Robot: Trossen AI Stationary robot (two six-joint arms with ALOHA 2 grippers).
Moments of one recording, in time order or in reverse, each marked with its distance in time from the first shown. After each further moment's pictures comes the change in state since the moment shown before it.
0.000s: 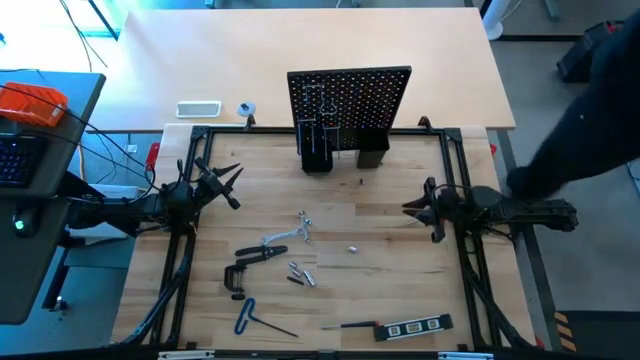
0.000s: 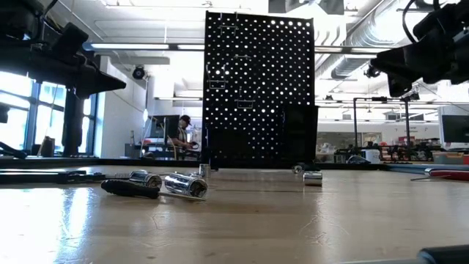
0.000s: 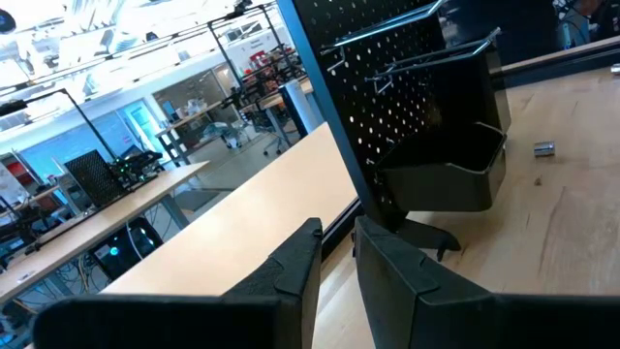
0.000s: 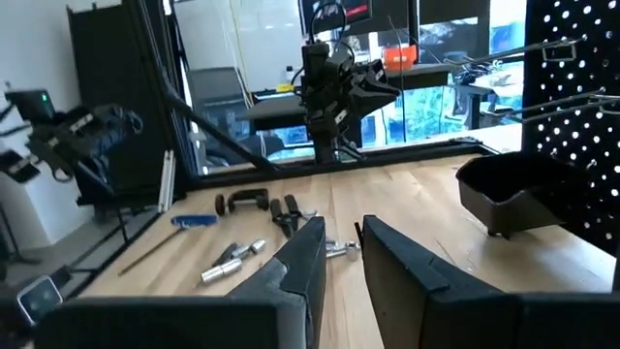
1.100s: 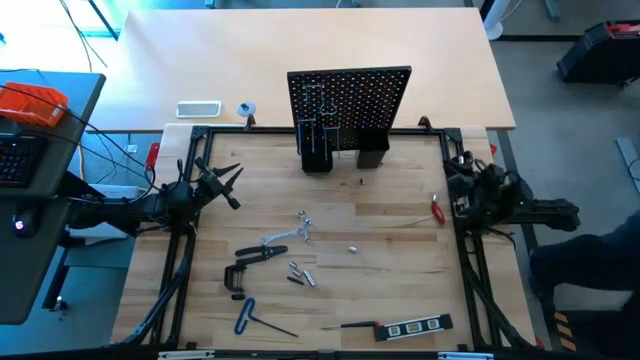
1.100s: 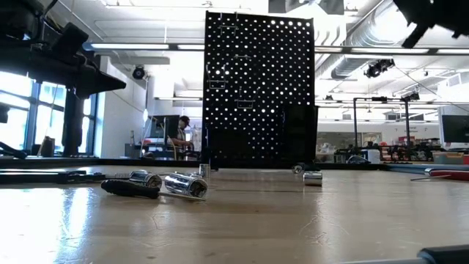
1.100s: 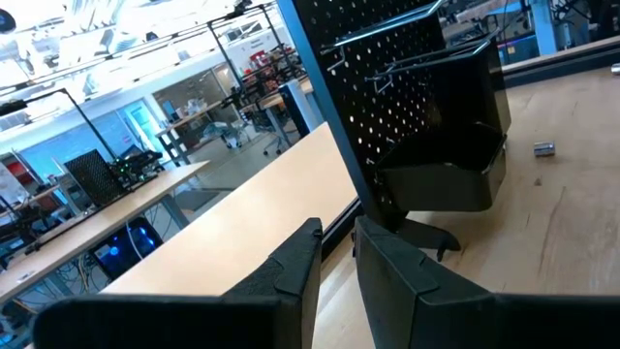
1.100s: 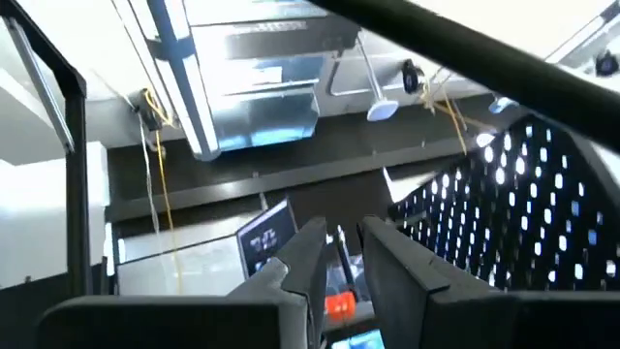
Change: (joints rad) left arm 0.000 0.000 0.000 0.000 0.000 0.000; right arm -0.001 0.041 0.086 0.612 0.269 -0.065
